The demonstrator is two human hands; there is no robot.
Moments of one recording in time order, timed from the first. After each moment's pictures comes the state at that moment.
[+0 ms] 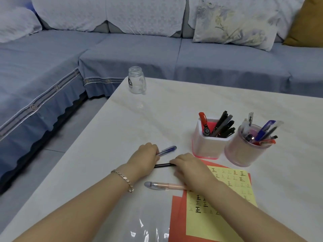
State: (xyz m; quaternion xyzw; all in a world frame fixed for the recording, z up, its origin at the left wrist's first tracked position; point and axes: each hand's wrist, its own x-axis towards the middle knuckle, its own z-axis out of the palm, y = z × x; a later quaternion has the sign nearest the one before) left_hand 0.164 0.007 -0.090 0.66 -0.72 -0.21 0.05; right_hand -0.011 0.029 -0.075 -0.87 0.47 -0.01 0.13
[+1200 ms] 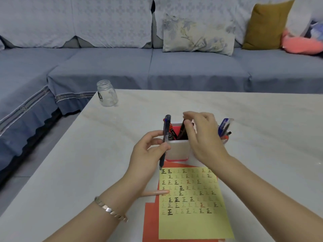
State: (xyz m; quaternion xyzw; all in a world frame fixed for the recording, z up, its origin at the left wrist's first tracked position) left_hand 0.062 0.052 0.004 0.50 -0.48 -0.51 0.50; right_hand -0.086 0.017 0.011 -0.69 0.60 -0.38 0.13
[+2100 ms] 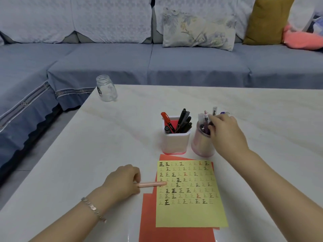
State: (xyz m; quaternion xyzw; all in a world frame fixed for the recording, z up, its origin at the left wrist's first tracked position) left_hand 0.124 0.063 -0.062 0.64 -0.73 -0.23 -0.07; right_hand -0.139 0.022 0.004 -0.67 0.72 -0.17 0.02
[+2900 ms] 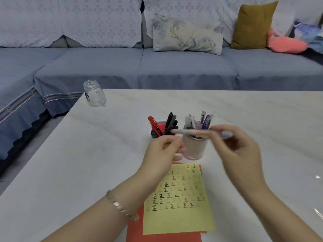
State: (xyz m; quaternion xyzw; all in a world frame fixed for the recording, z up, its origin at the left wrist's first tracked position) left_hand 0.002 0.062 0.015 0.51 -0.48 -0.57 0.42; right_hand -0.145 0.092 0.031 -0.54 0.53 -0.61 0.24
